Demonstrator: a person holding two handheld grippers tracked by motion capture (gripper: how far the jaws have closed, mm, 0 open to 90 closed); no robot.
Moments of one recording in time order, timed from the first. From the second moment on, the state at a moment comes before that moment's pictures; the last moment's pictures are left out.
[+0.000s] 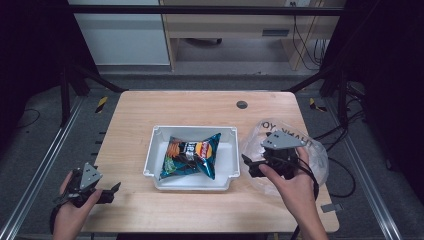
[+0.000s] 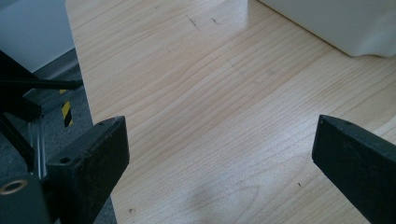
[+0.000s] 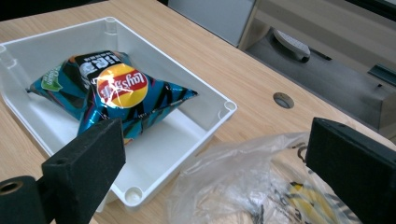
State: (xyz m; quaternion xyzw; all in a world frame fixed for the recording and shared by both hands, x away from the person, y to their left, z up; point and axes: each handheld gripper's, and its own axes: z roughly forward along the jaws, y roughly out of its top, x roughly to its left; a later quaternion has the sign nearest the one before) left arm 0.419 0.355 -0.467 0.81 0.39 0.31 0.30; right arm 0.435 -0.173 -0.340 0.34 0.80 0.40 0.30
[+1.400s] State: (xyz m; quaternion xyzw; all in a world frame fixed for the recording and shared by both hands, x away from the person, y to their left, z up) left arm 0.419 0.356 -0.467 0.81 0.40 0.32 0.30; right arm 0.415 -0.219 -0.418 0.42 0.78 0.37 0.28
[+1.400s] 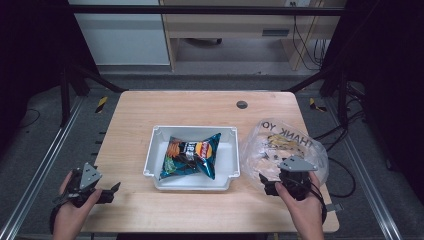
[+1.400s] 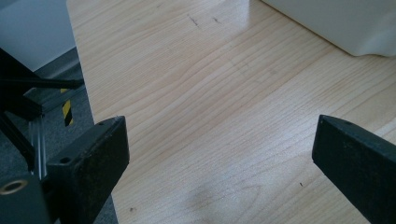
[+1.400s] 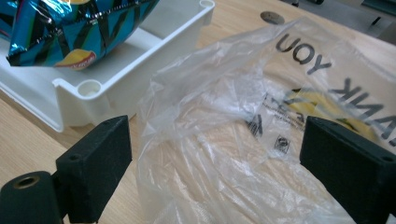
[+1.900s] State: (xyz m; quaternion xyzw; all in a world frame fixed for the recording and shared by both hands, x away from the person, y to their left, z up) left arm 0.419 0.356 -0.467 0.81 0.40 0.31 0.30; right arm 0.417 -0.213 -0.443 0.42 0.80 0.35 0.25
